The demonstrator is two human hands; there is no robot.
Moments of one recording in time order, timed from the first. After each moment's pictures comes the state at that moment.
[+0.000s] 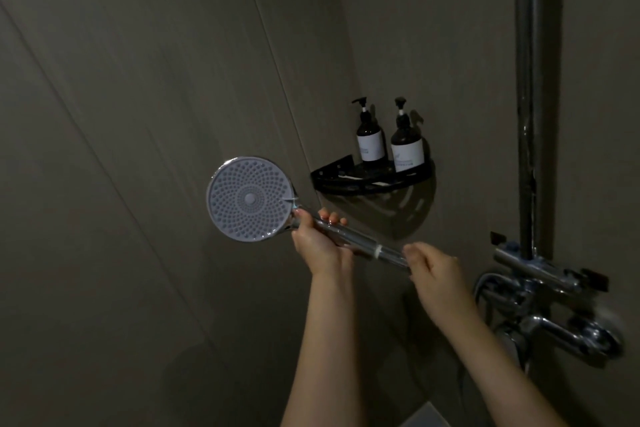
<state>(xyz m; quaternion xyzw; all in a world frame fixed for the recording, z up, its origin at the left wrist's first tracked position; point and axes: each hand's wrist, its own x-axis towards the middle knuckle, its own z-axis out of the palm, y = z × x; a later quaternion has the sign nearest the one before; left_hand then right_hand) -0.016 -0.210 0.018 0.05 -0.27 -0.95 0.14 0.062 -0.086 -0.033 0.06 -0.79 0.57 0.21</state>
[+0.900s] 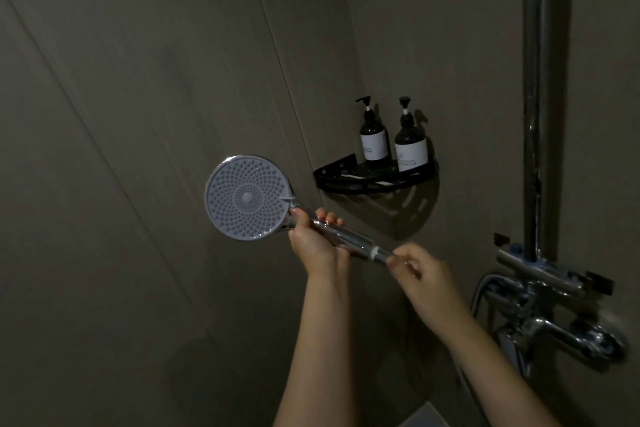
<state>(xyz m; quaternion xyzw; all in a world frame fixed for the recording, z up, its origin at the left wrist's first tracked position) -0.011 -0.217 0.018 0.05 -0.28 -0.95 0.15 0.065 -0.093 -0.033 0.08 -0.79 0.59 0.16</state>
